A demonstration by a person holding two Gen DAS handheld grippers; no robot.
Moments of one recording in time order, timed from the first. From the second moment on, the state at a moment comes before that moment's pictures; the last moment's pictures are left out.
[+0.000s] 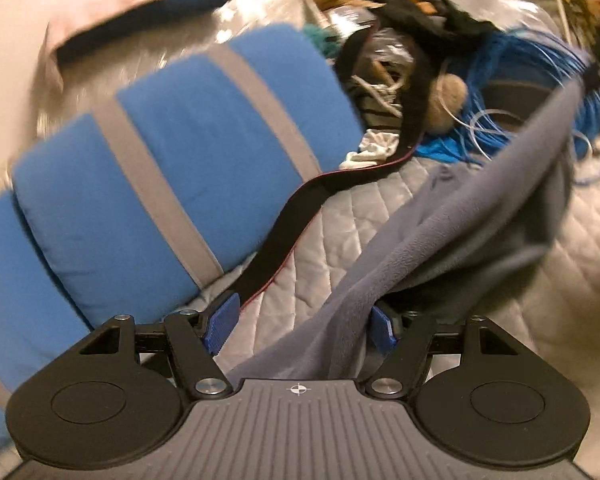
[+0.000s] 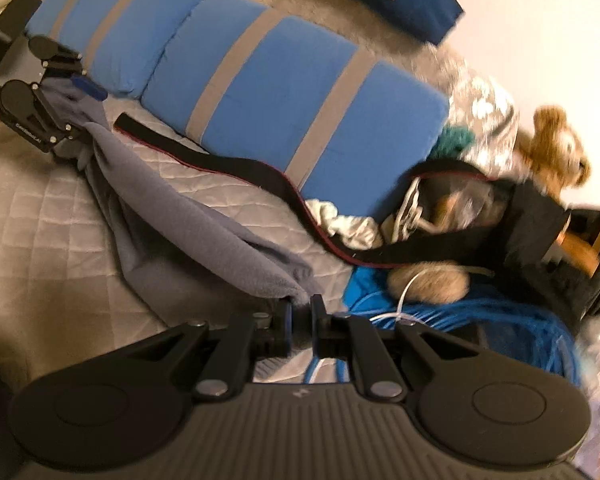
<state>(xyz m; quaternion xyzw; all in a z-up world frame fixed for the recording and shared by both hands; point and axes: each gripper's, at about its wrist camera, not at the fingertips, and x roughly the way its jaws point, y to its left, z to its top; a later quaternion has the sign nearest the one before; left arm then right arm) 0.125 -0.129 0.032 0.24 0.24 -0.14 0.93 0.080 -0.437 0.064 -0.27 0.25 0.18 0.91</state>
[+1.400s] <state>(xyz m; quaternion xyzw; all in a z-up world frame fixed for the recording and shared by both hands) 0.028 -0.209 -0.064 0.60 0.00 -0.03 0.80 0.109 -0.450 0.058 -0.16 0.27 0.19 0.93</state>
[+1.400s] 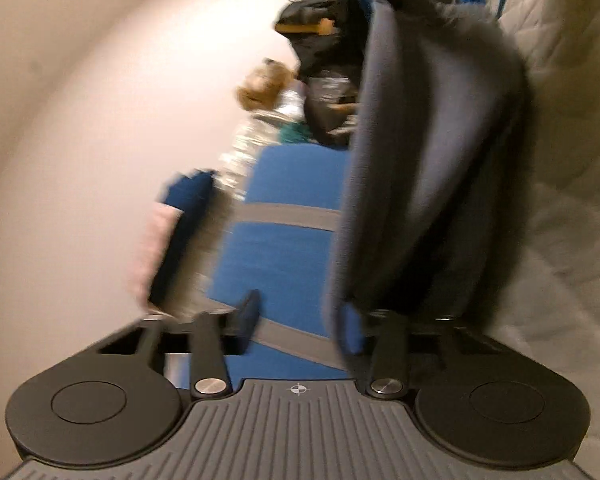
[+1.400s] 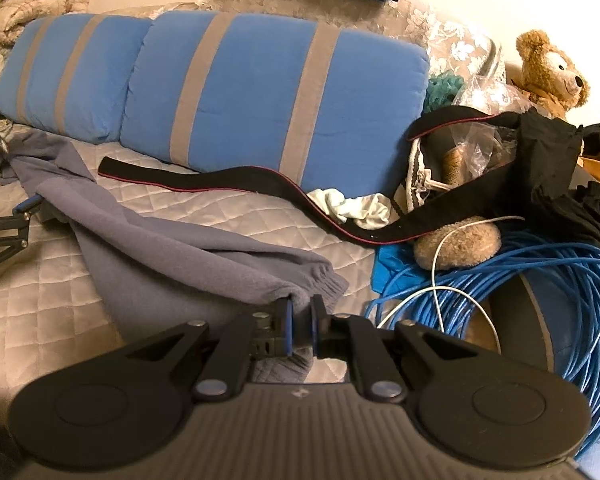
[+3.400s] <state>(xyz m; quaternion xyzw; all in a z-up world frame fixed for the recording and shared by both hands) -0.053 -0.224 -0.097 0.59 0.11 -0.25 0.75 0.085 -0.458 0.023 -0.18 0.33 0.22 0.90</state>
